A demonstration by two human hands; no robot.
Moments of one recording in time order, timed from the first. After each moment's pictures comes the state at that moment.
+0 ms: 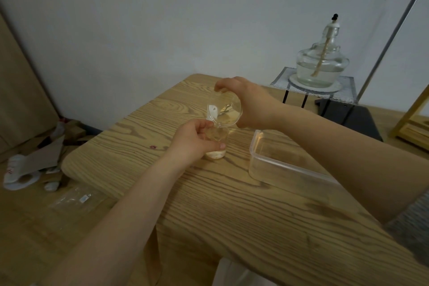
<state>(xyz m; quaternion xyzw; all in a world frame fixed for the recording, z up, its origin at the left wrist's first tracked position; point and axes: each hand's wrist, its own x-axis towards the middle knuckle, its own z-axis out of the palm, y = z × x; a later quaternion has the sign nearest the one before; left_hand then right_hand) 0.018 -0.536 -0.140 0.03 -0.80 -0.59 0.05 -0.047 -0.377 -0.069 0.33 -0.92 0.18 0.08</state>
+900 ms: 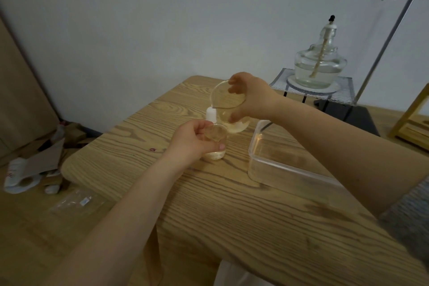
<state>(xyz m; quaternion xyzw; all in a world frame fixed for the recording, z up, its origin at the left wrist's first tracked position) 0.019 -0.538 -0.137 0.03 -0.80 -0.59 0.05 -0.053 -0.371 -0.060 0.21 -0.90 0.37 0.01</state>
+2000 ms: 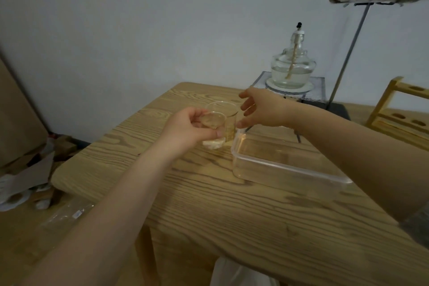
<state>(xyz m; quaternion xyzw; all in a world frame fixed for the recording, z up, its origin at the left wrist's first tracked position) 0.030 -0.514 -0.095 -0.02 -0.80 -0.60 0.07 -0.022 -0.322 -0.051 0.16 -0.95 0.26 -0.05</state>
